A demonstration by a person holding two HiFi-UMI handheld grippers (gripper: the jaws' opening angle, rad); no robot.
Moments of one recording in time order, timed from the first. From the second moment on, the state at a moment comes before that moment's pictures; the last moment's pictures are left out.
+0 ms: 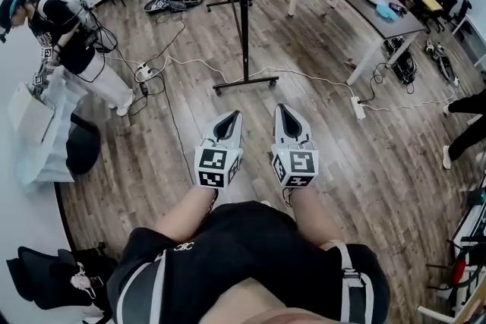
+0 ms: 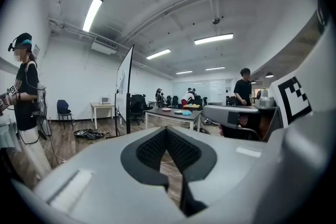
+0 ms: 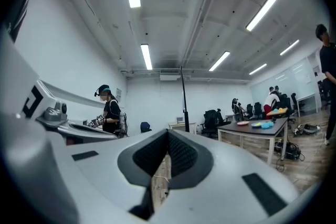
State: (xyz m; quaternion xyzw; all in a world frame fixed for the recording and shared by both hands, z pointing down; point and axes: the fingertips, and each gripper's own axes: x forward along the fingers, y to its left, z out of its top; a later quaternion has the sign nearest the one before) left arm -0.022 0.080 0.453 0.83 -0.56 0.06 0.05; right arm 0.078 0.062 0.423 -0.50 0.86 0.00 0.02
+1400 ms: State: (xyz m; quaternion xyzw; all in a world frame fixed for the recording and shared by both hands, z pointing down) left arm 0.001 -0.039 0.466 0.81 -0.58 0.04 0.05; right arm 0.088 -0.059 0.447 -0.46 0.89 0.01 -0.01
